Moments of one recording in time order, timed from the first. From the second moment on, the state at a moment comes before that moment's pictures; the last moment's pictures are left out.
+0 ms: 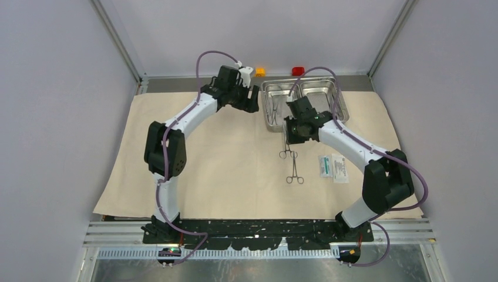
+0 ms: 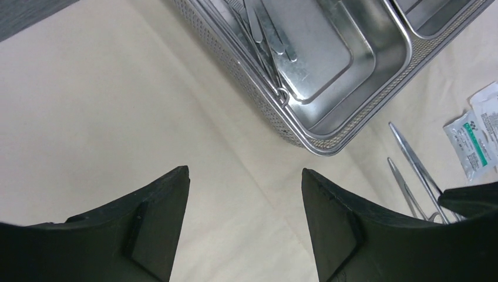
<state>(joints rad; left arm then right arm) -0.47 2.03 1.78 -0.43 0.32 -0.08 0.45 1.55 1.19 -0.61 0.01 0.32</state>
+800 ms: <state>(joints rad) -0.47 1.93 1.57 -0.43 0.23 0.00 0.60 1.56 0.96 -0.48 0.00 0.59</state>
